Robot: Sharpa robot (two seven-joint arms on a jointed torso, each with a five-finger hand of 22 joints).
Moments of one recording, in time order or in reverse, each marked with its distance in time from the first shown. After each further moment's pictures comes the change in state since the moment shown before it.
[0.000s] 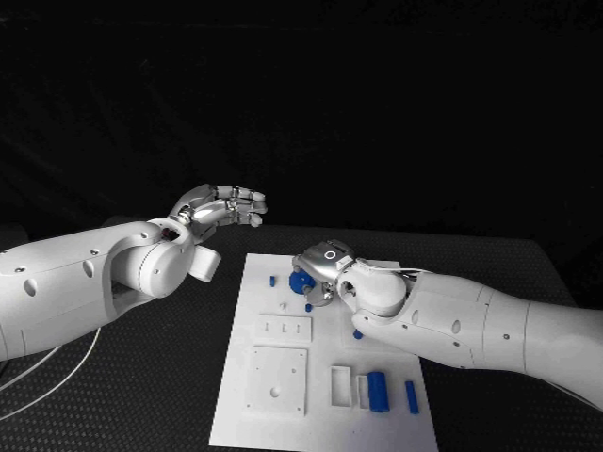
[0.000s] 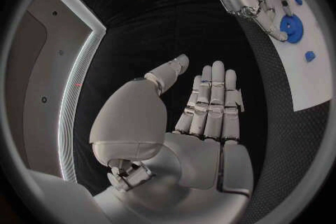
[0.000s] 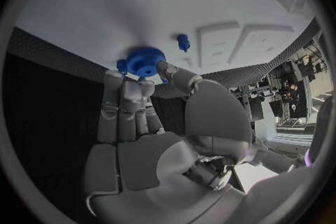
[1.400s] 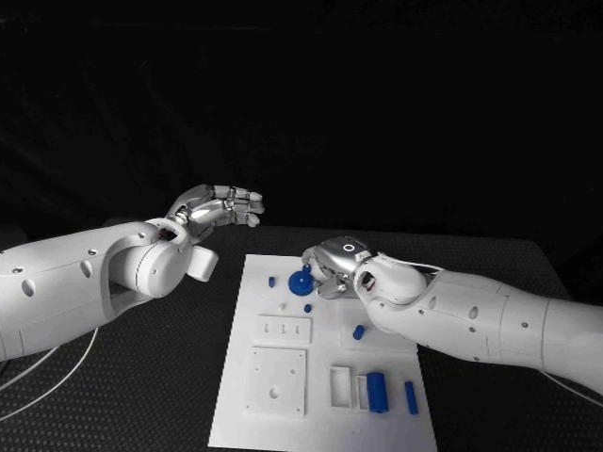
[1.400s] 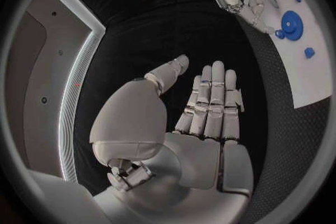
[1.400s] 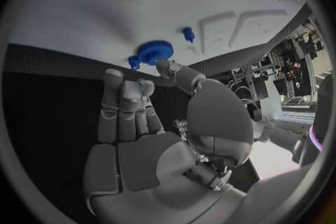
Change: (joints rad) left arm 0.000 -0.002 0.000 -0.010 0.000 0.000 0.000; left_hand -0.004 0.004 0.003 0.003 0.000 0.000 0.000 0.000 0.002 0.000 0.000 0.000 0.002 0.000 0.000 0.000 0.001 0.000 0.000 0.000 0.000 0.001; right arm 0.017 -0.061 0.000 -0.005 0.220 -0.100 0.111; right_hand -0.014 -0.042 -0.013 -0.033 0.188 0.000 0.000 -0.095 -0.064 0.000 0.000 -0.005 0.006 -0.018 0.032 -0.011 0.013 0.000 -0.003 0.014 -0.019 0.000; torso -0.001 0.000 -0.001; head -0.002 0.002
